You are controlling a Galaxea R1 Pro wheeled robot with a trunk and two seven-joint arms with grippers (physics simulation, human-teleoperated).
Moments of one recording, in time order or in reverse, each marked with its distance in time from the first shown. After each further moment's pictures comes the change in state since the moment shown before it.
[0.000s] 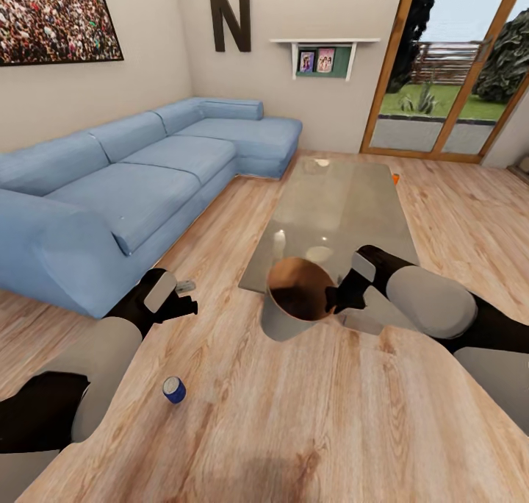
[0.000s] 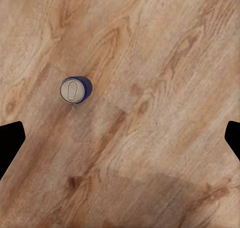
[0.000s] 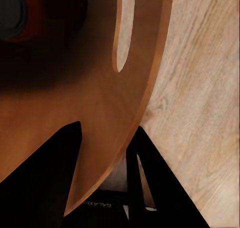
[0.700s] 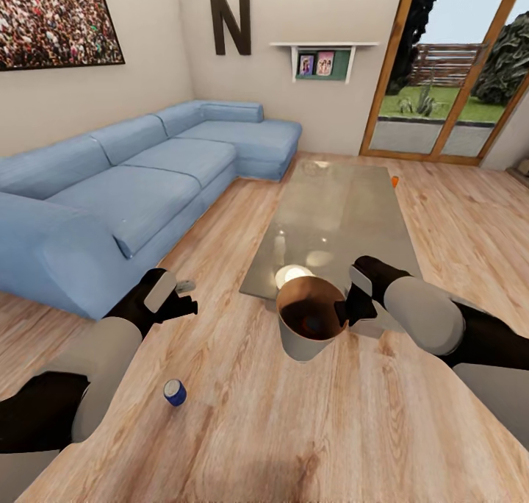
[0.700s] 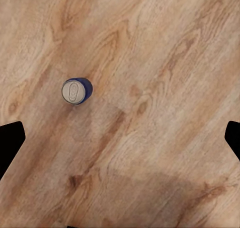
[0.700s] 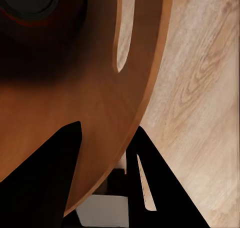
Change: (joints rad) left arm 0.000 0.000 0.000 0.000 0.000 0.000 0.001; right arm 0.048 0.007 0.185 -0.005 0.010 0.000 -0.039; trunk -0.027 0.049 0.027
